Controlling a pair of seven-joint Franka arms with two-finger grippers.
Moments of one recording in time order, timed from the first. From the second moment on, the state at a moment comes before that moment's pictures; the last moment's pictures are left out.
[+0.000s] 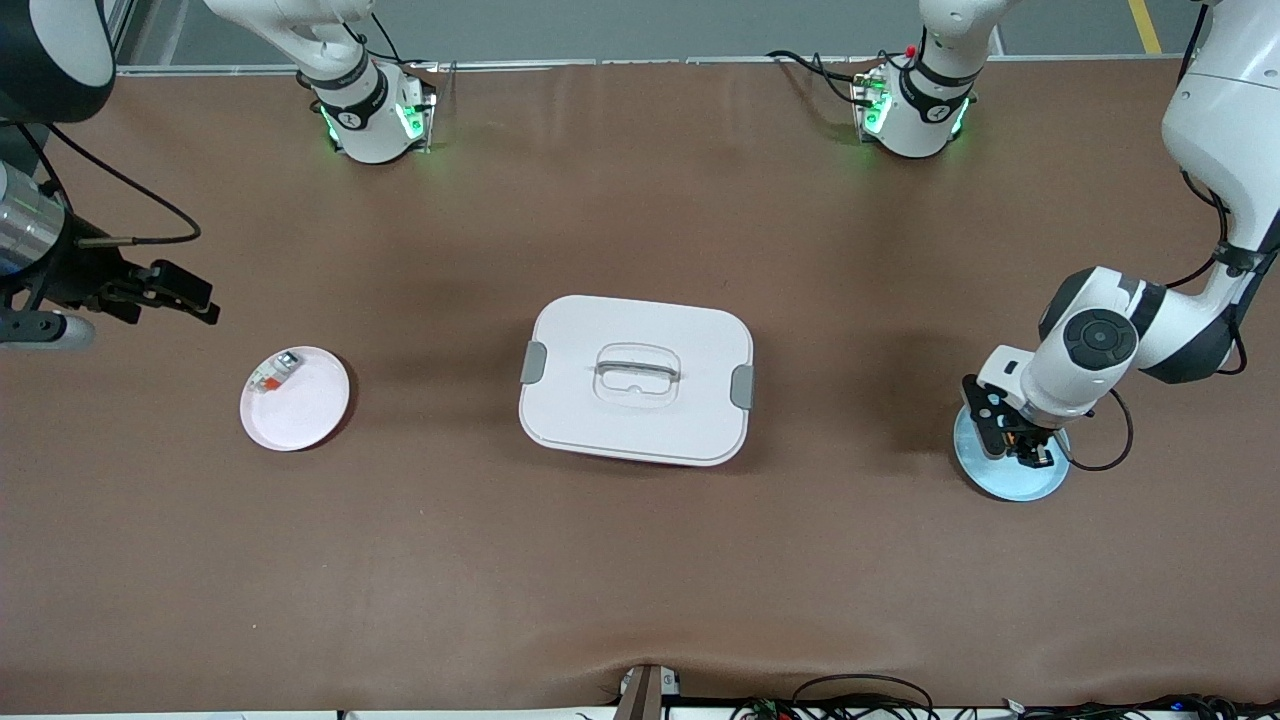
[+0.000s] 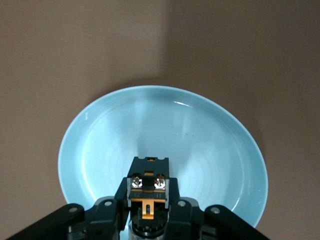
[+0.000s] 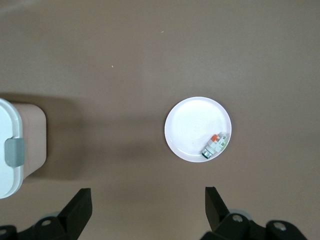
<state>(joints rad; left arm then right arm) 0.67 0.66 -0.67 -1.94 0.94 2.42 0.86 -0.01 0.02 0.03 -1.64 0.05 1.67 0.05</state>
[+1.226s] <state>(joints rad) 0.68 0.66 -0.67 -1.79 0.71 2.39 0.87 -0.01 -0.02 0.02 -1.61 0.03 1.57 0.05</state>
